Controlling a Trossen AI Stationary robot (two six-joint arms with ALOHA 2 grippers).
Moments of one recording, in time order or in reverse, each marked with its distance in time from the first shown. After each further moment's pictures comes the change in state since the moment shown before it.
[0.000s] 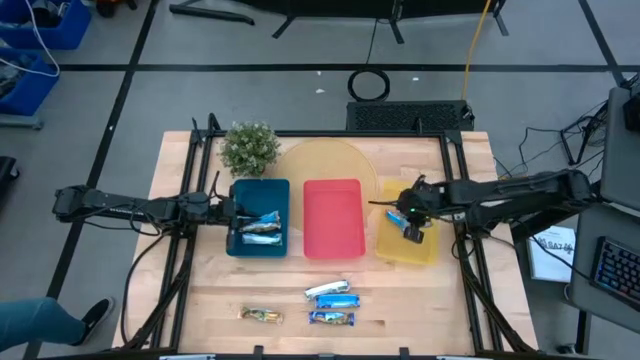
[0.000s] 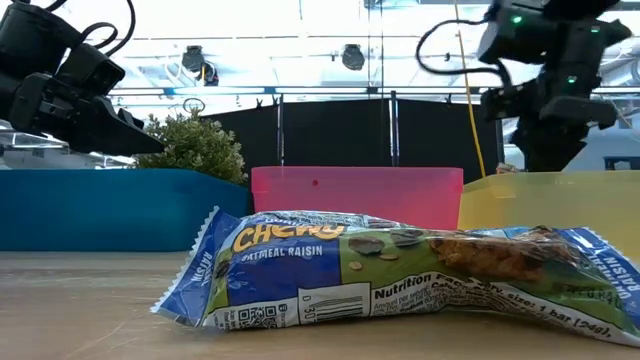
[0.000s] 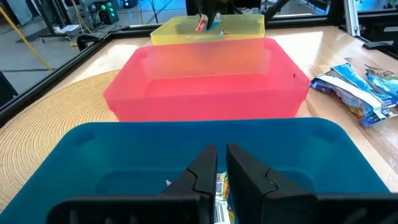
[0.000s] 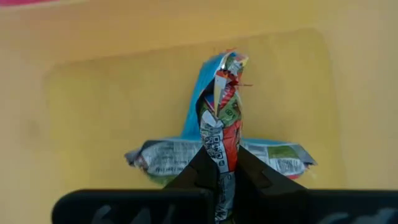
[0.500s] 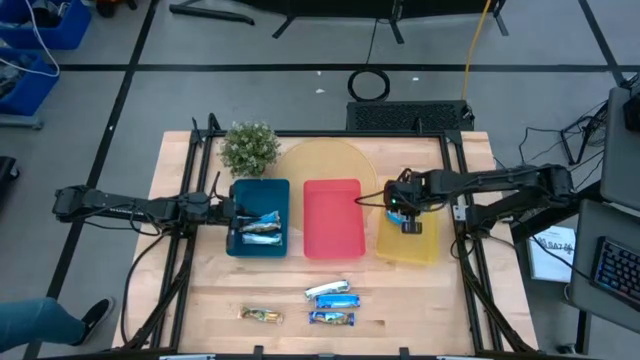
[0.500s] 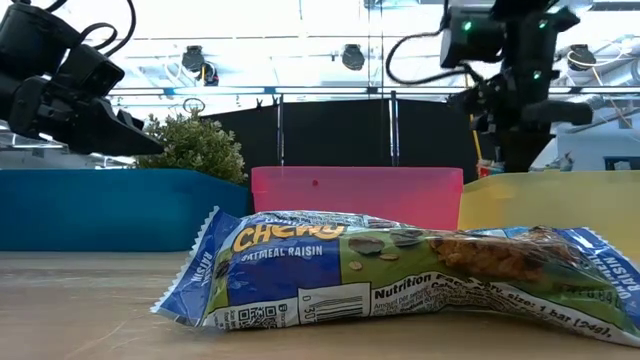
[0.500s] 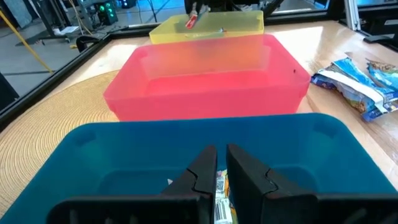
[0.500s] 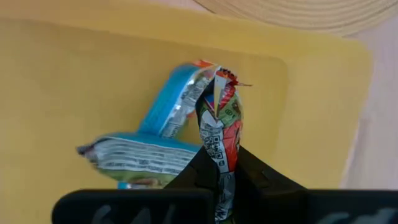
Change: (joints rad) left arm 0.000 0.000 0.000 -0.010 0.000 0.023; right arm -0.072 0.225 0.226 -0.186 0.072 -0.345
